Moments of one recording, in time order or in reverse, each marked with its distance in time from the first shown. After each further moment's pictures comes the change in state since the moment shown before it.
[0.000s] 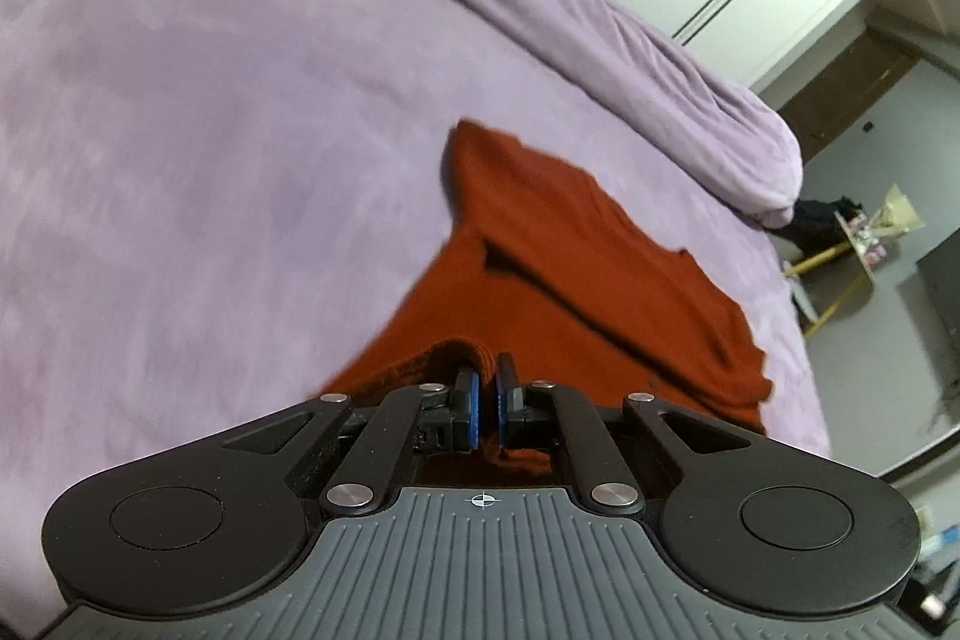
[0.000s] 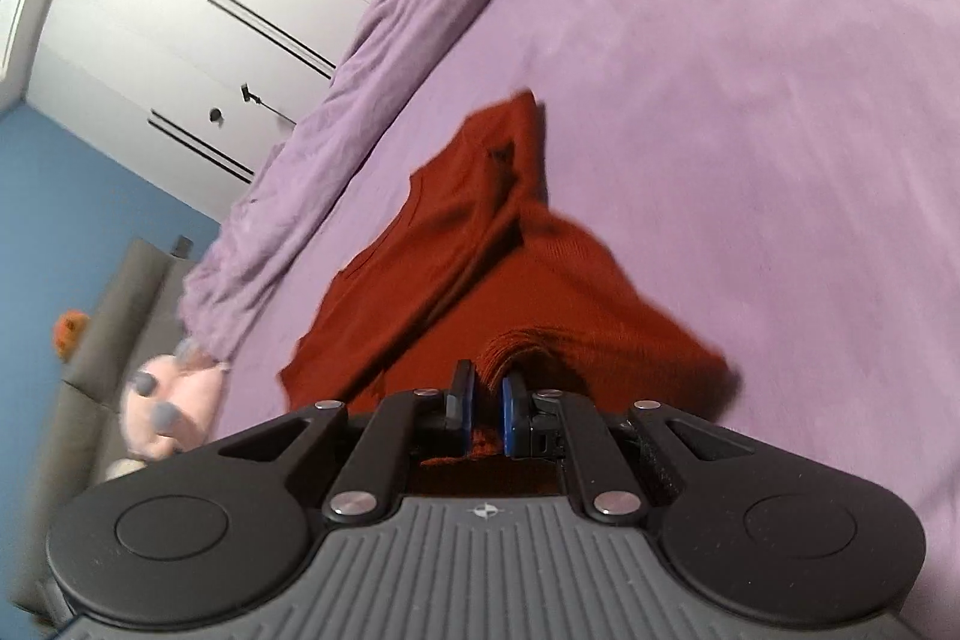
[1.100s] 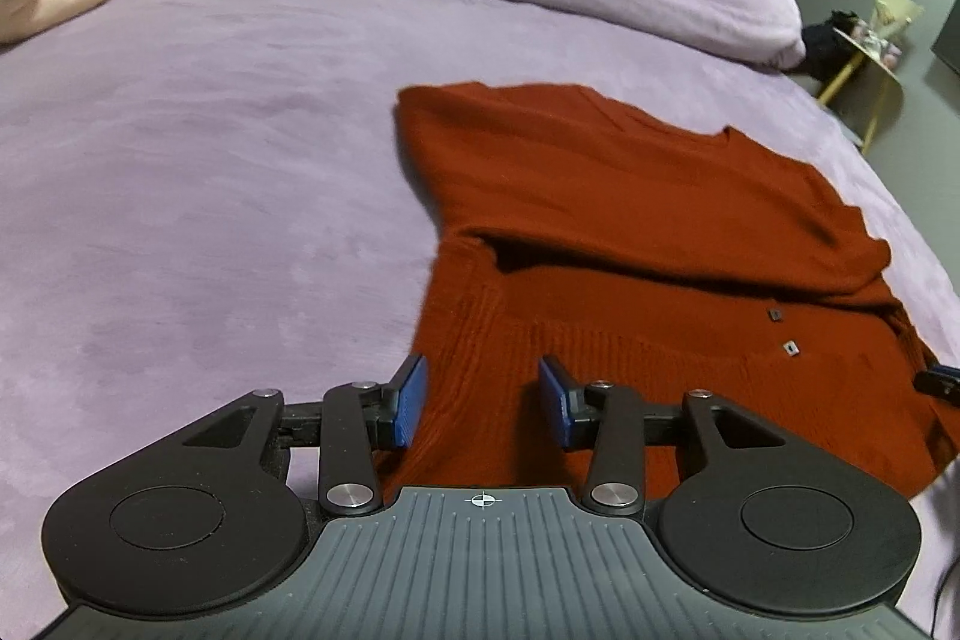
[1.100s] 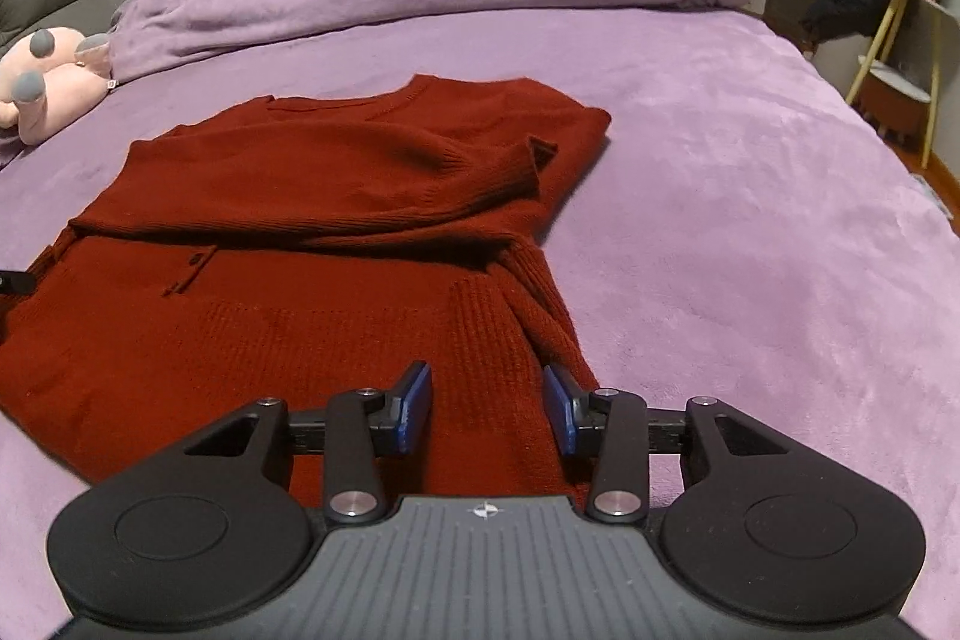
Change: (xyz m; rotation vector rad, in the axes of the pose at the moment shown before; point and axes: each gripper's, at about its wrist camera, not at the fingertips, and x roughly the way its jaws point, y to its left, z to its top) left arm 0.100 -0.020 0.010 0.407 0.096 0.093; right arm 0.078 0.037 0.005 -0.732 0.103 -0.284
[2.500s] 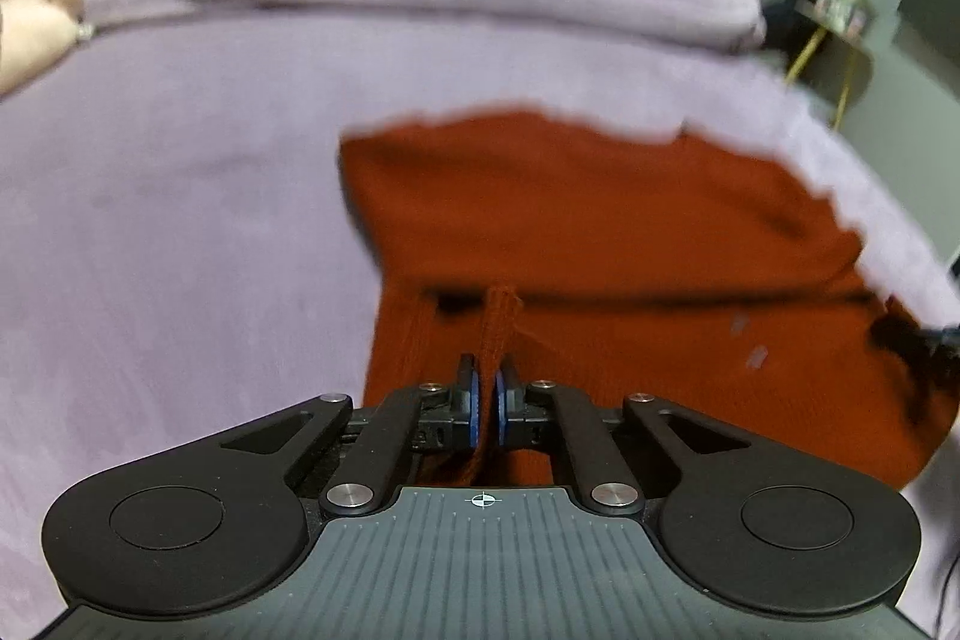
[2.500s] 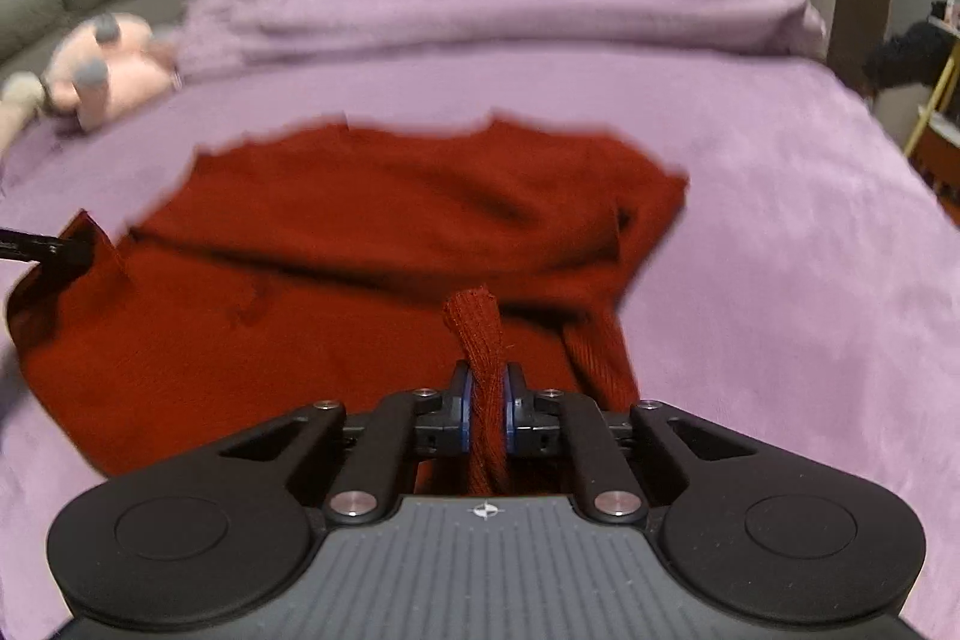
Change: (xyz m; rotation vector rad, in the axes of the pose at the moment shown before) left arm -0.014 -0.023 0.025 0.092 -0.055 -0.026; right arm -0.008 0.017 0.026 -0.097 -0.080 0.114
